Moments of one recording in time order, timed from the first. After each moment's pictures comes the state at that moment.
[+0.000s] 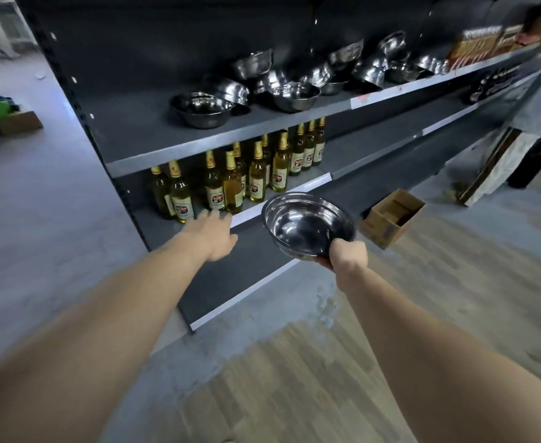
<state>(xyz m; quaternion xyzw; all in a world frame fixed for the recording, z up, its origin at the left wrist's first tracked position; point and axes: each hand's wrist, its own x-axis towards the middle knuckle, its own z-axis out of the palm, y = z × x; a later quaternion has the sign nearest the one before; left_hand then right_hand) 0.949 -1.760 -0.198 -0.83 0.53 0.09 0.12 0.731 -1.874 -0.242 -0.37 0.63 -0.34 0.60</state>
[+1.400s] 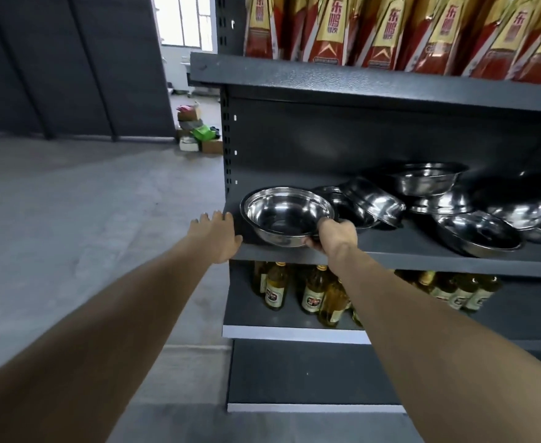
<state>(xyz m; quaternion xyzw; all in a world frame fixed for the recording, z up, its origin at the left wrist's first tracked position) 1.189 -1.811 -0.124 -0.97 0.22 0.04 0.04 1.113 -2.015 -0.128 -0.59 0.37 -0.17 0.70</state>
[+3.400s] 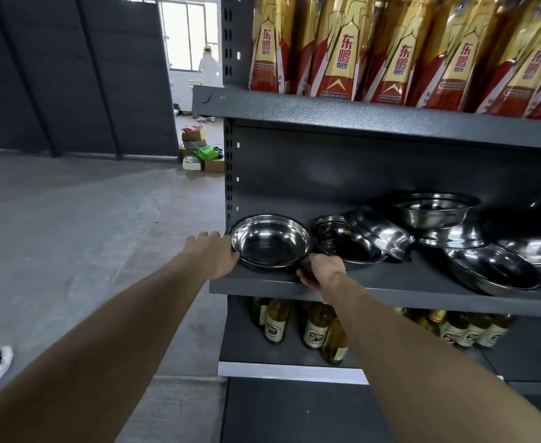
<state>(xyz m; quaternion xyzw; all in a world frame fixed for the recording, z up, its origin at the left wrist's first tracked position) 1.241 -1.816 -0.119 -0.97 0.22 0.04 0.02 1.167 -2.027 -0.154 -0.59 0.38 -0.08 0.71</state>
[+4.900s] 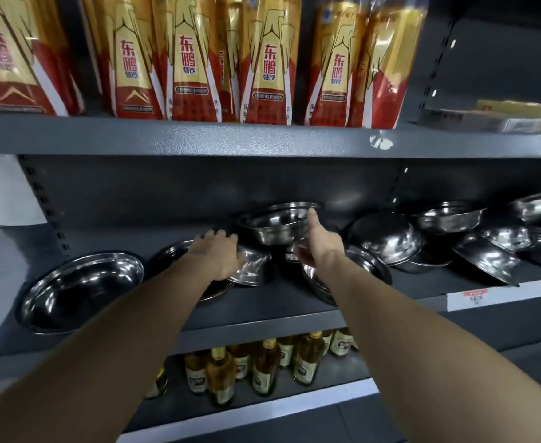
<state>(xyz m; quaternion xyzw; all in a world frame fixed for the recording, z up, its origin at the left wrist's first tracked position) 1.201 -2.173 -0.094 -0.94 0.34 0.01 0.04 1.101 -2.347 -0.096 -0.59 0.42 -0.22 0.66</state>
